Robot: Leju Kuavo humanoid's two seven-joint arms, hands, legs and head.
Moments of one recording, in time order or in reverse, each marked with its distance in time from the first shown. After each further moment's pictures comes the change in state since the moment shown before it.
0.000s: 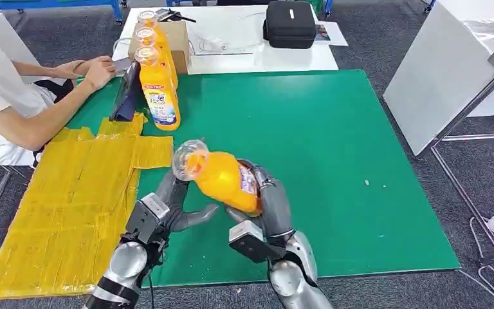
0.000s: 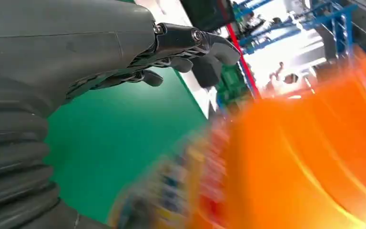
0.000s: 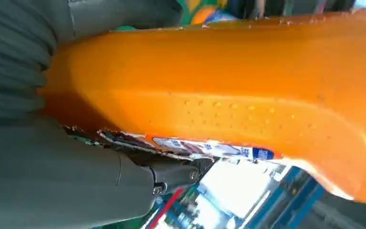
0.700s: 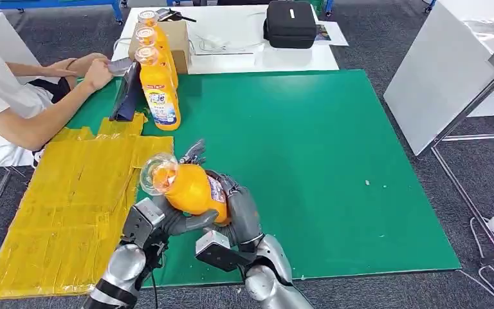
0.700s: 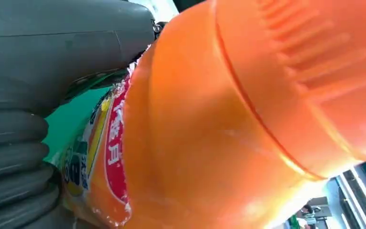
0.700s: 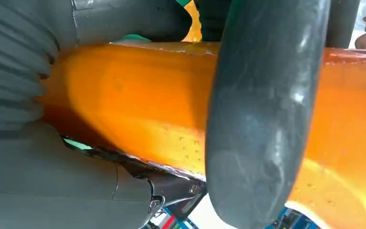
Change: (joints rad) left arm 0.011 0.023 -0.028 -0.018 0.052 0.013 -0.028; right arm -0.060 0.039 0.134 0.167 -0.047 -0.010 -0.006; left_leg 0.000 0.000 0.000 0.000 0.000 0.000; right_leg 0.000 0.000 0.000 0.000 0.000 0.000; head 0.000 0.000
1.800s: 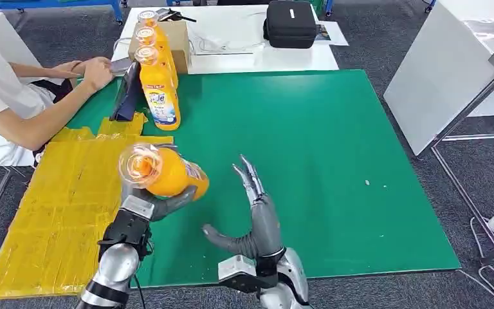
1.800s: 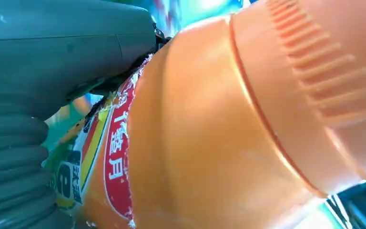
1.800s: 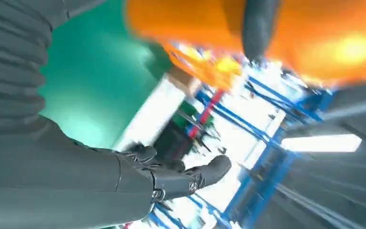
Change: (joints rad) left arm -0.007 0.002 0.084 -0.077 -0.270 0.402 0.020; right arm 0.161 -0.070 -0.028 -0.326 0.024 -0.103 -0.060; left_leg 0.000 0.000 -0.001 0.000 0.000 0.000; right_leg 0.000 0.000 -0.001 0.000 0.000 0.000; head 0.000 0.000
